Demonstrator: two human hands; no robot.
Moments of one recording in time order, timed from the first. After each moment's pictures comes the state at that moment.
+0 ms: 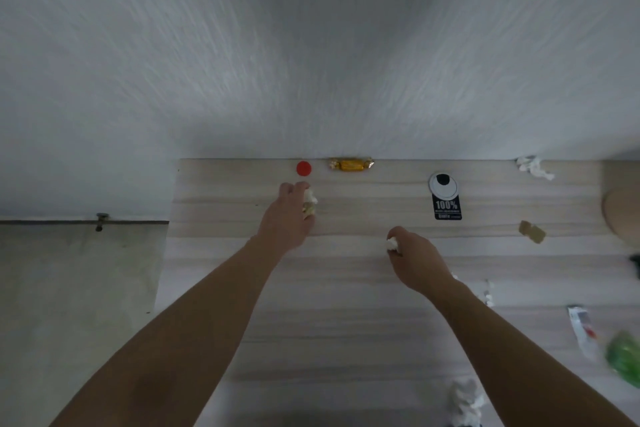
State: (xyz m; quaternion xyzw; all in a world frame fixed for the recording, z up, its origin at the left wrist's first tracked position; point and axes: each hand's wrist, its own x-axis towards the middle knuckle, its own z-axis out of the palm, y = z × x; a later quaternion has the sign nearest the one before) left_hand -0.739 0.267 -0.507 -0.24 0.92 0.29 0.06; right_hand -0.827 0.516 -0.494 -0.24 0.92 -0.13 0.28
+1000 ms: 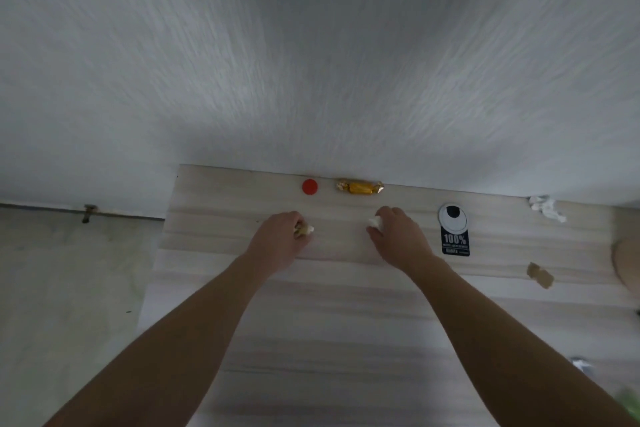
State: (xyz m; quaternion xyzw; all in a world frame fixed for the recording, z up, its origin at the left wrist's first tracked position) left_hand -0.737 0.238 -0.530 -0.26 0.90 0.35 0.07; right_hand -0.888 0.433 -0.500 -0.29 0.92 -0.10 0.25
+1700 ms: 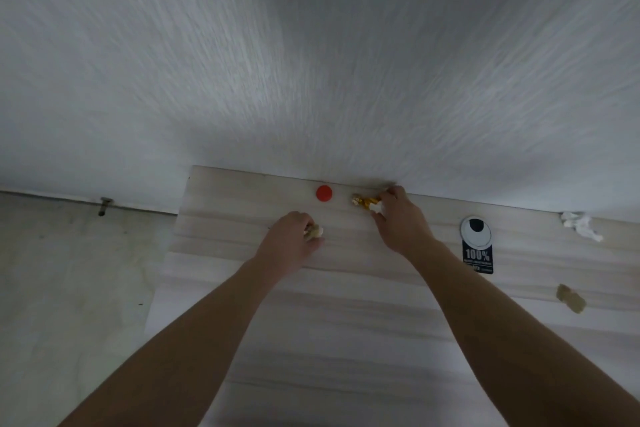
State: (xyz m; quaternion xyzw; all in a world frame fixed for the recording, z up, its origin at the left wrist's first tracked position) left_hand -0.745 0.229 -0.537 -0.26 0.90 0.35 0.07; right_hand -0.918 0.388 -0.515 -0.33 0.91 -0.09 0.23
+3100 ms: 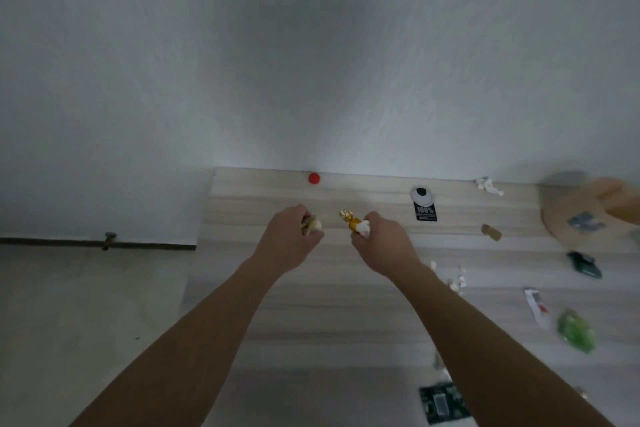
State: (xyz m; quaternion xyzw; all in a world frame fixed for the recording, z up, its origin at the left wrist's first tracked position) left_hand -0.614 0.308 -0.389 -0.21 0.90 0.36 -0.08; right_hand -0.716 0.478 -0.368 -0.26 0.93 -0.19 0.17
